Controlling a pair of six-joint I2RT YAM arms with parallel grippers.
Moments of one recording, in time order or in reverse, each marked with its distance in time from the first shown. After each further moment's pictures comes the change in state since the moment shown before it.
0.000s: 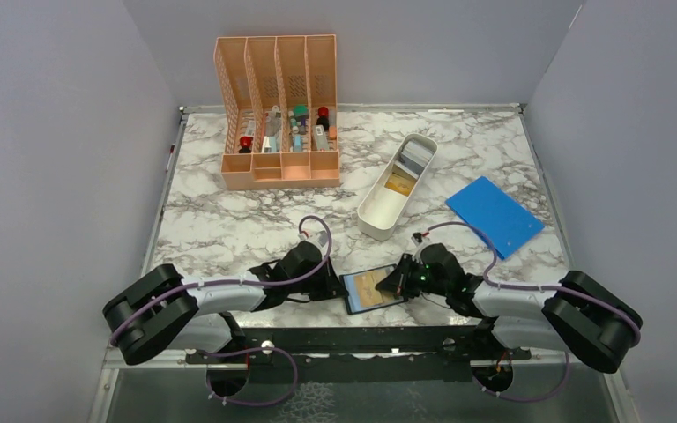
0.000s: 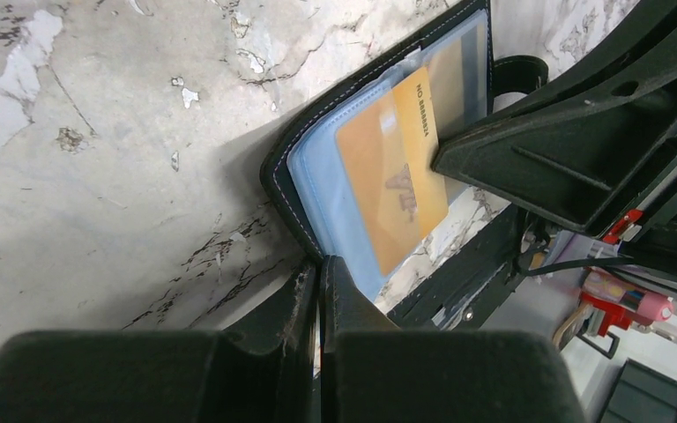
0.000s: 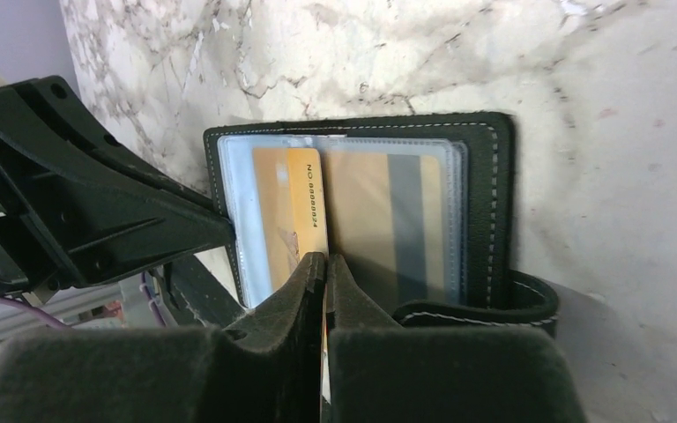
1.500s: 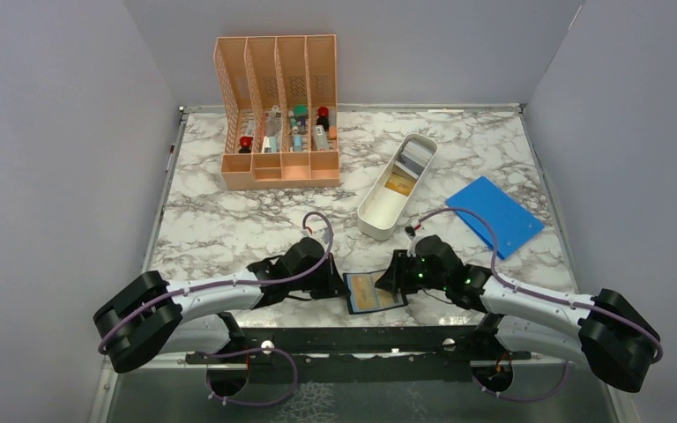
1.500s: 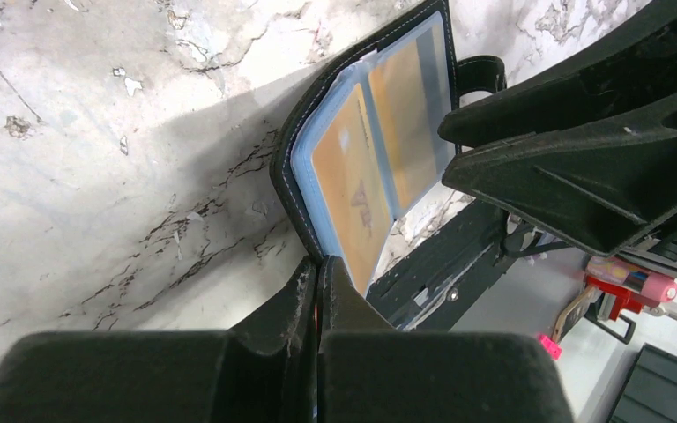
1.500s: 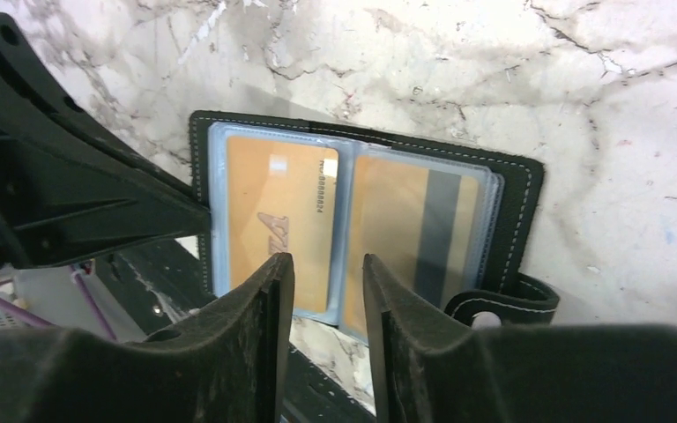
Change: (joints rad) left arm -0.019 -0.061 0.072 -0.143 0.006 0.031; right arm 0.072 -0.163 0.172 -0.401 0.068 -0.208
